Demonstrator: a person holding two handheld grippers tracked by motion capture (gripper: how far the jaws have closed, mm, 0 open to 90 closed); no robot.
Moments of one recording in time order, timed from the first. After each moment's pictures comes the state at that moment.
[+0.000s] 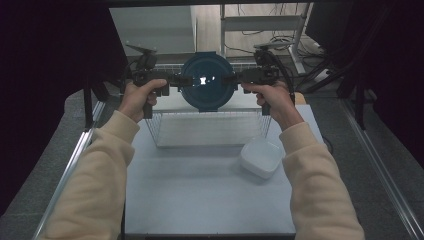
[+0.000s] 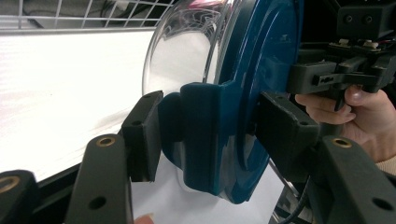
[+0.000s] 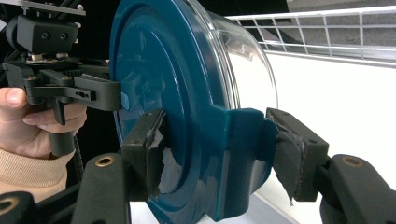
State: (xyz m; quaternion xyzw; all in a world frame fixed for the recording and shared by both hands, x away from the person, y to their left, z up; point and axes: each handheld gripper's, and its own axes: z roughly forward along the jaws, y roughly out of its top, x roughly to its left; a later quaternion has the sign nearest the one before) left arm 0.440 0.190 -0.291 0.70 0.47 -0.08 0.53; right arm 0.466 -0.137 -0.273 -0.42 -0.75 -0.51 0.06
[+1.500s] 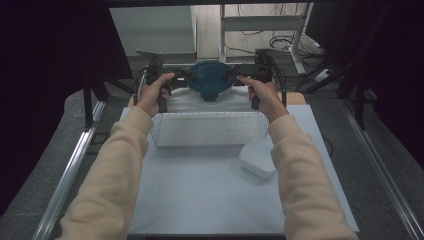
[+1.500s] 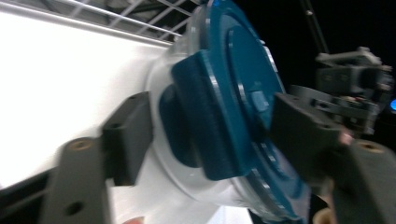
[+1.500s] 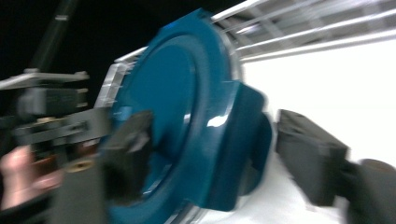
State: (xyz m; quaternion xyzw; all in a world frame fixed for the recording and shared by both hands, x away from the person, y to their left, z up) left arm 0.499 0.189 -0.342 0.60 0.56 -0.15 0.54; right arm 0.523 -0.137 -0.316 -0.57 -0.66 -0.48 0.12
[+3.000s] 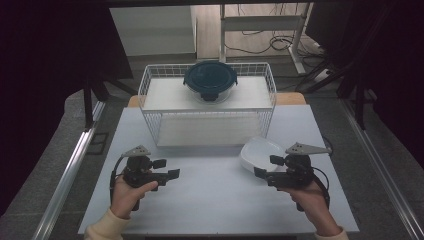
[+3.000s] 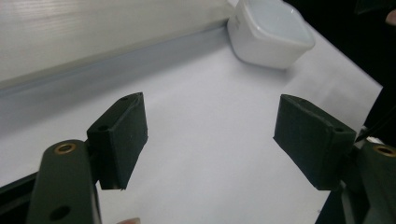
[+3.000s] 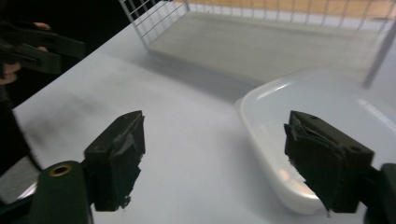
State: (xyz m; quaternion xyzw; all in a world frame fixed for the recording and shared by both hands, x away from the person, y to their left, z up) left arm 0.266 0.198 -0.456 0.76 0.45 0.04 0.47; right arm 0.283 -0.229 -0.414 -0.40 -0.78 -0.47 -0.08
